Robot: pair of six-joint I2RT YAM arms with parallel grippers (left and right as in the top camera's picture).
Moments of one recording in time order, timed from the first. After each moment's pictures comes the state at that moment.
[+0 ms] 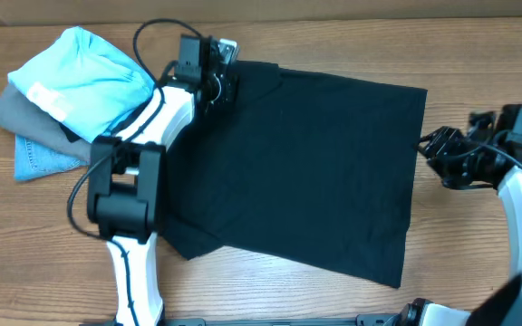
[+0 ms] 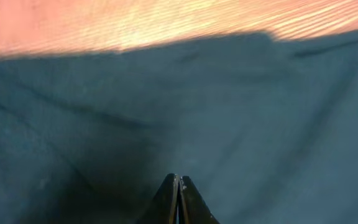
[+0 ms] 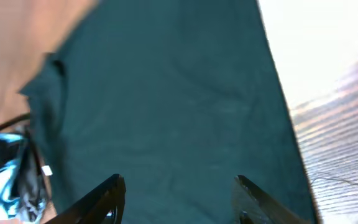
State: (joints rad) left arm -0.19 2.24 1.62 -0.27 0.26 0.03; right arm -0.37 1.44 1.07 -0.79 -0.53 0.38
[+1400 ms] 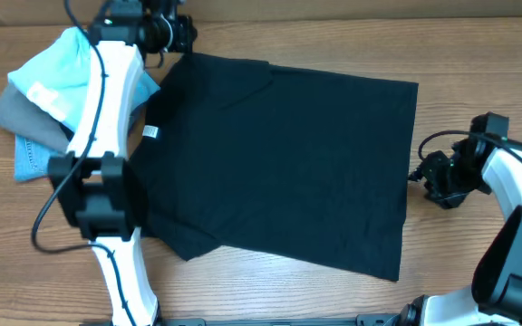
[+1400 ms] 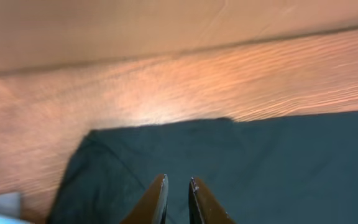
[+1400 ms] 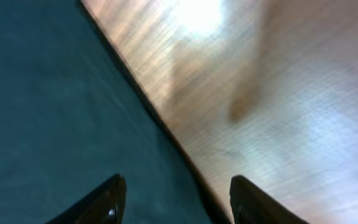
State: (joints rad) left arm -0.04 2.19 2.18 -0.82 0.37 0.01; right arm -0.34 1.71 1.02 -0.81 -0.31 0.41
